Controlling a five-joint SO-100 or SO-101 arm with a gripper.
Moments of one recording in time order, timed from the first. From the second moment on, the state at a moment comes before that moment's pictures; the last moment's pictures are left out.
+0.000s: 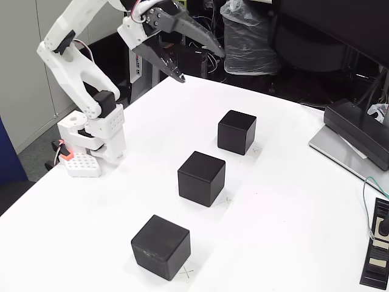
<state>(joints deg) -3.3 140.9 98.7 90.3 -7.7</state>
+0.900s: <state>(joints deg) -3.8 112.8 102.7 90.4 -11.5</state>
